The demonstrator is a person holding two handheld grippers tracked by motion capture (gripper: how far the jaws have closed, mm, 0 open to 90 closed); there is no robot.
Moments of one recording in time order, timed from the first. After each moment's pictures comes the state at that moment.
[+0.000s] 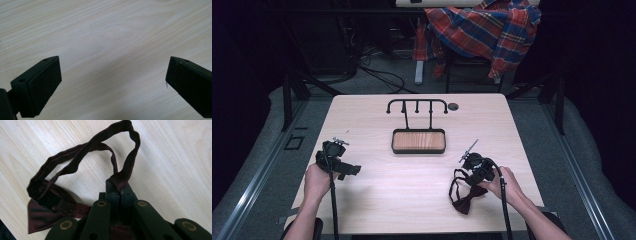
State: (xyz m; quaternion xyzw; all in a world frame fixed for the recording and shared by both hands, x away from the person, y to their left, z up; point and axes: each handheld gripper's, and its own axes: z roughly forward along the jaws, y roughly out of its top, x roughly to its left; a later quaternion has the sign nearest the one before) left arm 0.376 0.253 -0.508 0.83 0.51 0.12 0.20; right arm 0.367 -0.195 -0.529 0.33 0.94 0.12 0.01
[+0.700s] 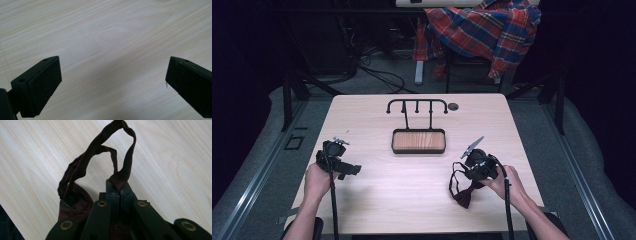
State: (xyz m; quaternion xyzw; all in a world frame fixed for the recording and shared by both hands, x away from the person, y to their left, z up) left arm 0.377 0.254 -0.507 0.83 0.51 0.12 0.20; right arm 0.353 -0.195 -0.496 0.32 0.93 0.17 0.07
